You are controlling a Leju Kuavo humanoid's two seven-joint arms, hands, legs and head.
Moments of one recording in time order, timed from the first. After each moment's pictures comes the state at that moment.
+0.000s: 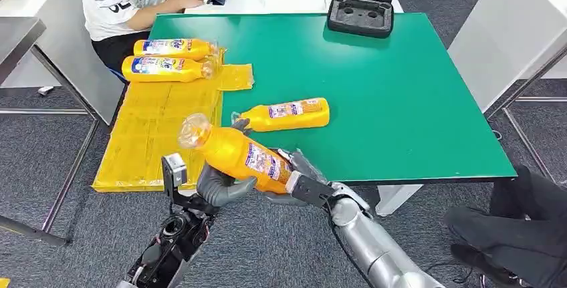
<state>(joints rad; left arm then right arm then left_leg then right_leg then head) -0.30 -0.16 -0.41 -1.06 -0.01 -0.16 -0.53 -0.43 0.07 0.40 -0.83 0.34 0.17 -0.70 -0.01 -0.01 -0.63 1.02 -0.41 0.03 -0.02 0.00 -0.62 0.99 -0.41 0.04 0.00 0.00</state>
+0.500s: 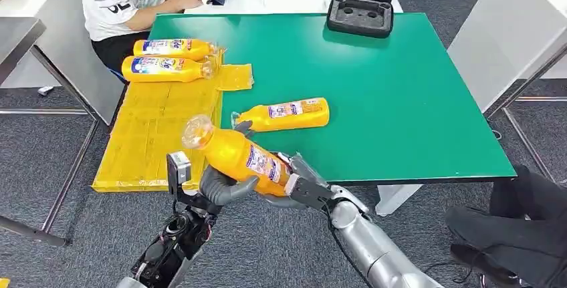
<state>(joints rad) -0.32 -0.16 -0.42 -1.00 0.03 -0.17 -0.53 -0.43 0.07 0.42 -0.80 0.34 0.18 -0.70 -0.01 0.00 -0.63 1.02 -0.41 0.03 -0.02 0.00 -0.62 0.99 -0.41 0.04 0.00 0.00</state>
